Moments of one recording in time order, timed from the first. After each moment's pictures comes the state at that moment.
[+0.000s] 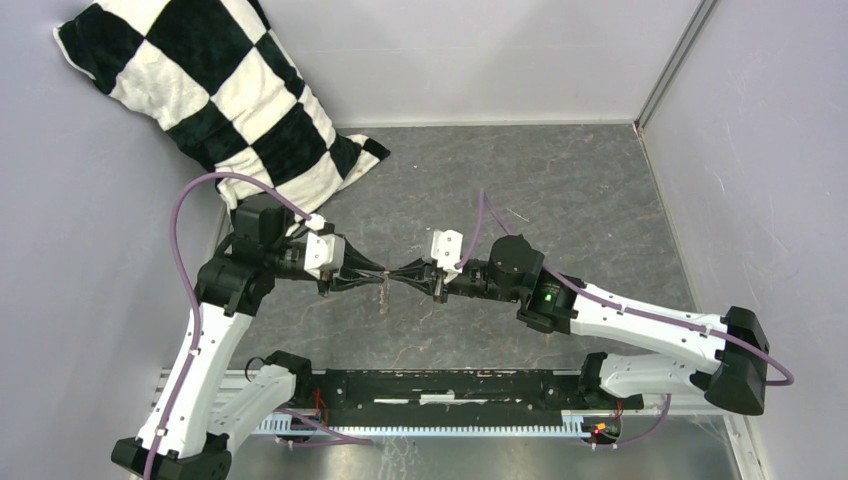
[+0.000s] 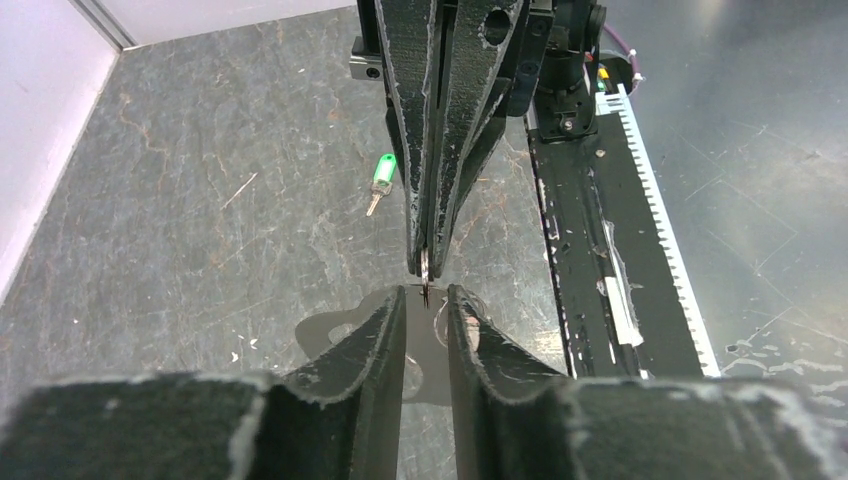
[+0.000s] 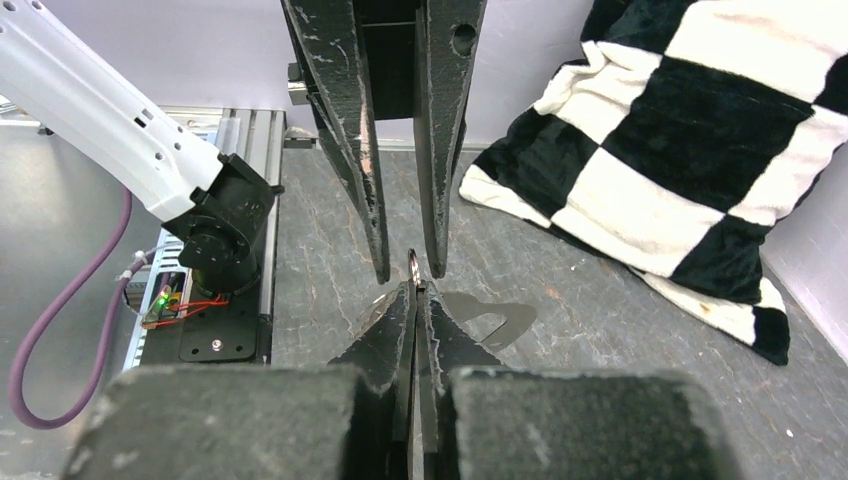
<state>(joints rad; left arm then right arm) -0.28 0.83 1.07 -0.84 1.21 0.78 1.14 1.15 0.89 0.28 -0.27 -0.18</state>
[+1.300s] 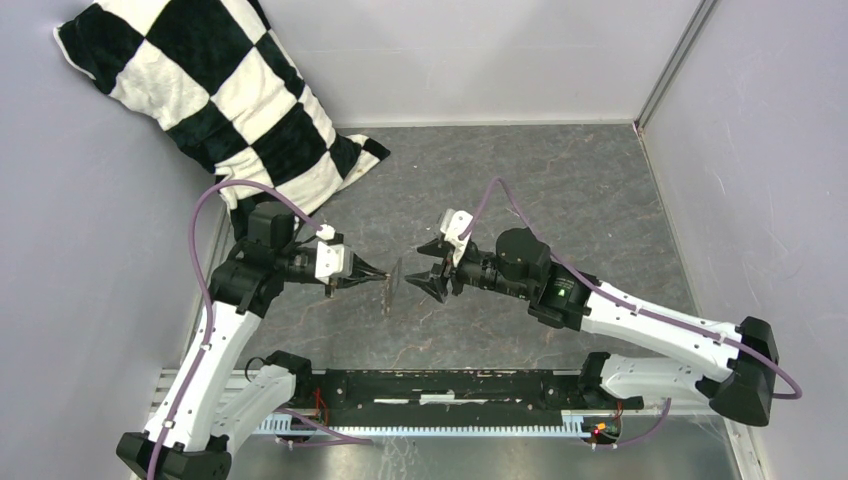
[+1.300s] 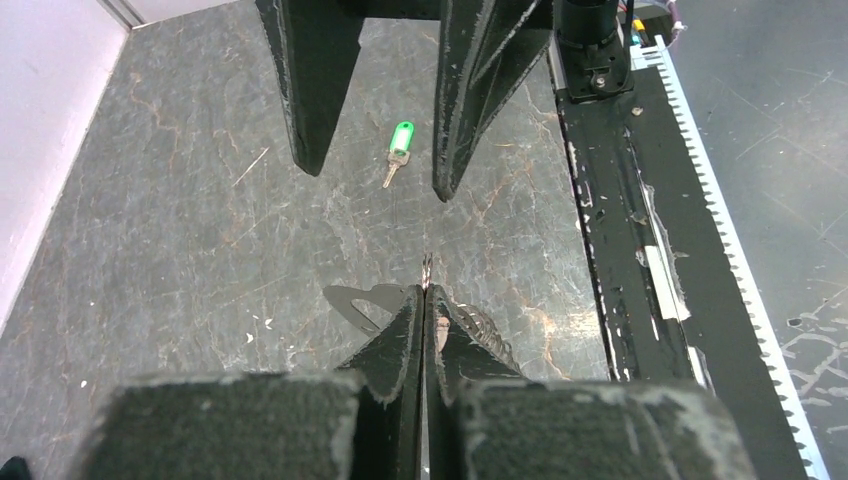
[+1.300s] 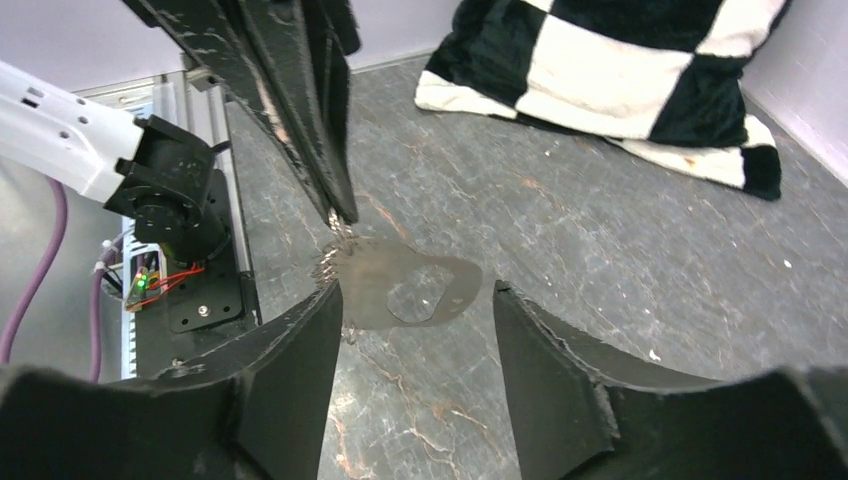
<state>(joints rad) -0.28 0.82 0.95 -0.77 1.18 0.87 1.08 1.10 0.90 0.10 -0.15 -0.05</state>
